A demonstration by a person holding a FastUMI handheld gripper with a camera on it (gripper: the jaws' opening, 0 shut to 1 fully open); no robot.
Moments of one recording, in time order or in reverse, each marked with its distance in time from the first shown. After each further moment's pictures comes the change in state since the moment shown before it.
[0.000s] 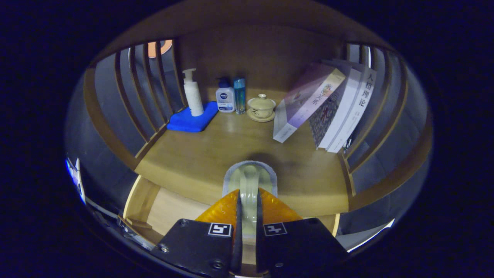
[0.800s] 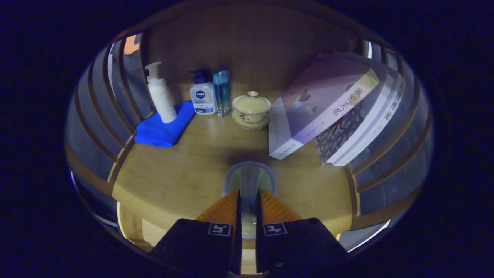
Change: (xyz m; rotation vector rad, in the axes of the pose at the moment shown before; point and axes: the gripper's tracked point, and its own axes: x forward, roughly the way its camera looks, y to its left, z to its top) arm 0.077 -0.006 0.044 0.040 0.081 -0.109
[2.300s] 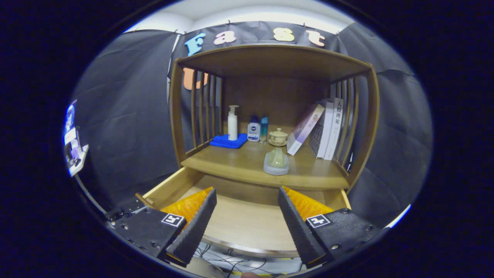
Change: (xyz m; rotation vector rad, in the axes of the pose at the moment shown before) arm -0.196 0.045 -0.199 -0.083 -0.576 0.164
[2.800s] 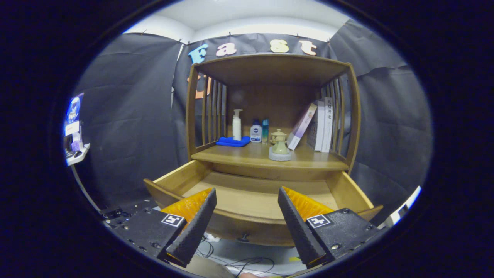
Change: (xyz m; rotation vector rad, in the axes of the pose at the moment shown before) arm -0.030 0.036 -0.073 0.040 -0.112 -0.005
